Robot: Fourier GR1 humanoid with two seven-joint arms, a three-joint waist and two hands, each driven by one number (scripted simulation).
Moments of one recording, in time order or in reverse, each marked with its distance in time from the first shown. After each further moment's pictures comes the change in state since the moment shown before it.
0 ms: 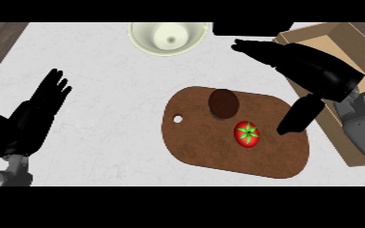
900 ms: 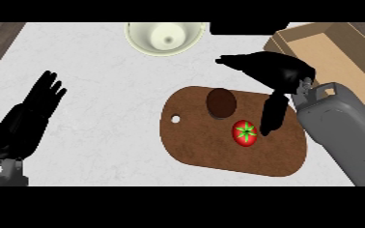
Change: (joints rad) left arm 0.032 -0.053 0.082 -0.036 -0.044 -0.048 0.041; right arm -0.040 0.229 -0.033 0.121 0.119 0.279 0.234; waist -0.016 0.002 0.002
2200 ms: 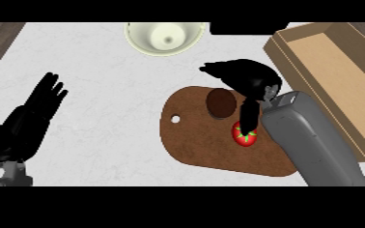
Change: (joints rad) left arm 0.008 -0.101 0.082 -0.030 -0.111 -0.083 0.049; right arm 0.046 0.230 -0.069 0.066 0.374 0.077 -0.116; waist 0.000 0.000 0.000
